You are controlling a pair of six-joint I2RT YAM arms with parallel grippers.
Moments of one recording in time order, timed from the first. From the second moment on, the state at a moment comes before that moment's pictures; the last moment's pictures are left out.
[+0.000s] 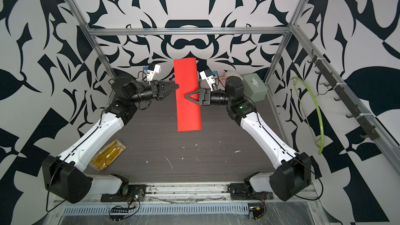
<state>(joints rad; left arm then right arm) -0.40 1.36 1.24 0.21 0.96 -1.08 0.41 1.35 1.25 0.05 -1.06 0.86</state>
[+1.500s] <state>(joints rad) -0.40 1.34 1.24 0.07 0.98 -1.00 0.39 1.37 1.28 0.02 -1.05 0.86</state>
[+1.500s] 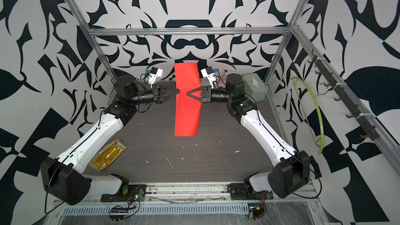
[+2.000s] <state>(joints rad) -0.40 1.34 1.24 0.12 0.97 -1.04 0.39 1.38 1.28 0.03 -1.05 0.87</state>
